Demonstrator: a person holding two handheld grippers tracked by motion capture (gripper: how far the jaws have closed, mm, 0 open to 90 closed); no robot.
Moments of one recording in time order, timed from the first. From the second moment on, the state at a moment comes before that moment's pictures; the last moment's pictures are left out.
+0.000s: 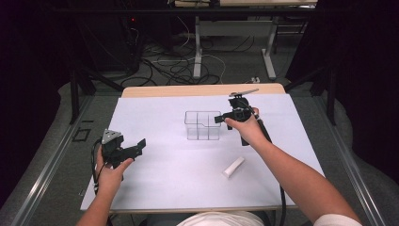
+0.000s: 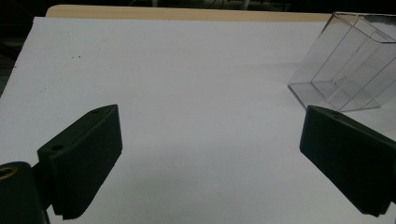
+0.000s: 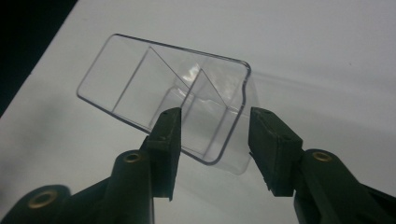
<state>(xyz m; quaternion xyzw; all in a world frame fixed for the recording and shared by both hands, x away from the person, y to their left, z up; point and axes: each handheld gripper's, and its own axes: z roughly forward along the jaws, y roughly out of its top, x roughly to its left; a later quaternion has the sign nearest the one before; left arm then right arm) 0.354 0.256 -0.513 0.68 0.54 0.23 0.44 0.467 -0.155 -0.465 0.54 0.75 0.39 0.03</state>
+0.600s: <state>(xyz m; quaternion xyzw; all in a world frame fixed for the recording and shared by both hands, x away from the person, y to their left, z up) 0.353 0.257 -0.512 0.68 0.54 0.24 0.43 0.451 -0.162 -0.461 0.46 0.79 0.40 0.05</state>
